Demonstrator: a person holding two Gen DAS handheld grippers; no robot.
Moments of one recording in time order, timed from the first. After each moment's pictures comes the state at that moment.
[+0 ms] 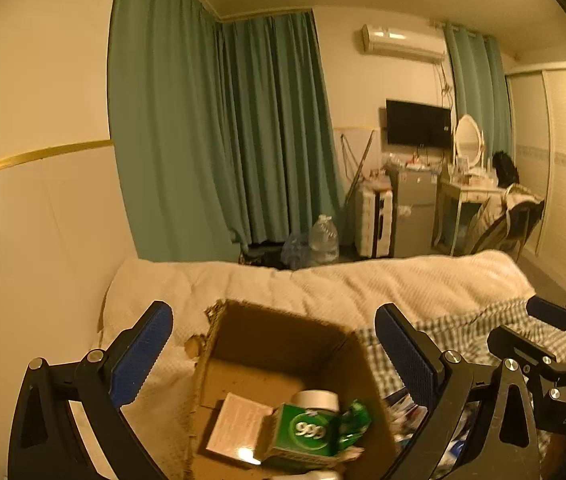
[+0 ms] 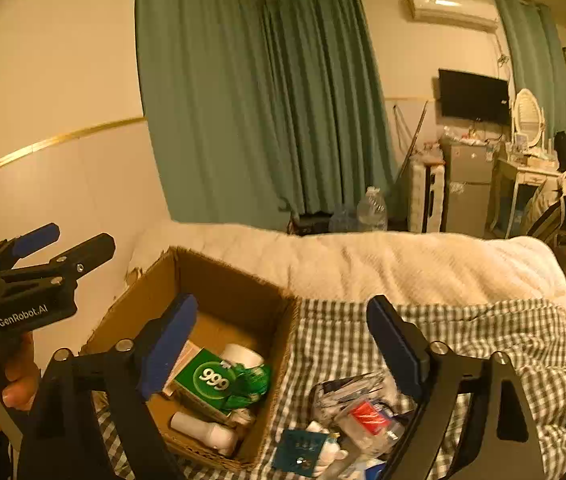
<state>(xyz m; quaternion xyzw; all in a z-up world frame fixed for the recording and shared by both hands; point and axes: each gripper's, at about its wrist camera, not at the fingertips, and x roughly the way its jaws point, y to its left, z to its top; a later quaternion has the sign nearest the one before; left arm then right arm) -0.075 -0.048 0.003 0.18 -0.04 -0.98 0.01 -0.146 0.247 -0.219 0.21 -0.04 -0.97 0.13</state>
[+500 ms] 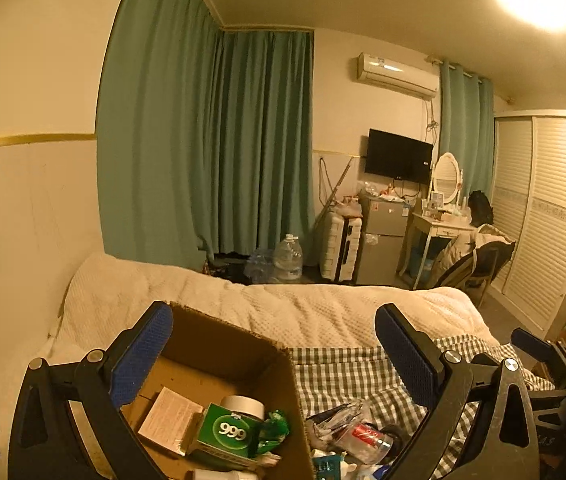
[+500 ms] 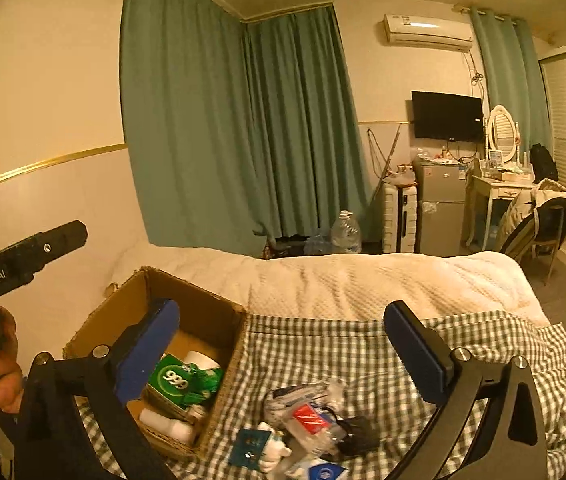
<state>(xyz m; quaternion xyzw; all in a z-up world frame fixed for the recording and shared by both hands) -0.051 -0.007 0.021 0.16 0.03 -0.99 -0.04 -0.114 0.310 -0.203 0.18 -0.04 -0.98 0.10</state>
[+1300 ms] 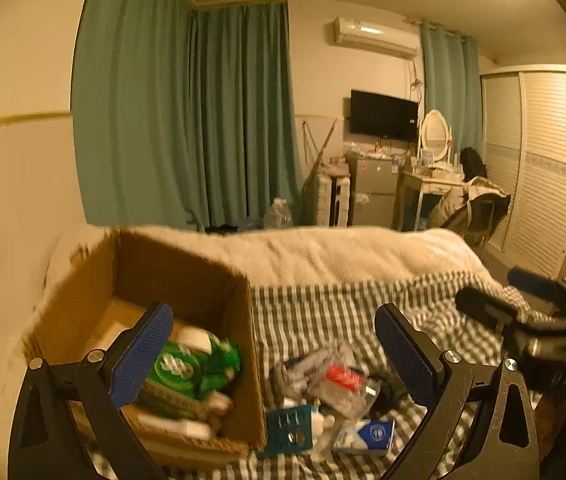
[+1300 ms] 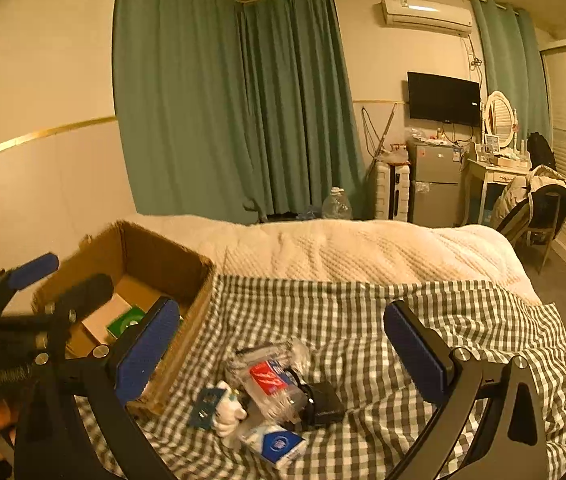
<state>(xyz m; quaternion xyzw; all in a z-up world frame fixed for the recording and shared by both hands) -0.034 0.070 -0.087 0.21 -0.01 -0.98 -0.05 -0.112 0.353 -0.268 0.22 -0.03 -0.97 0.09</state>
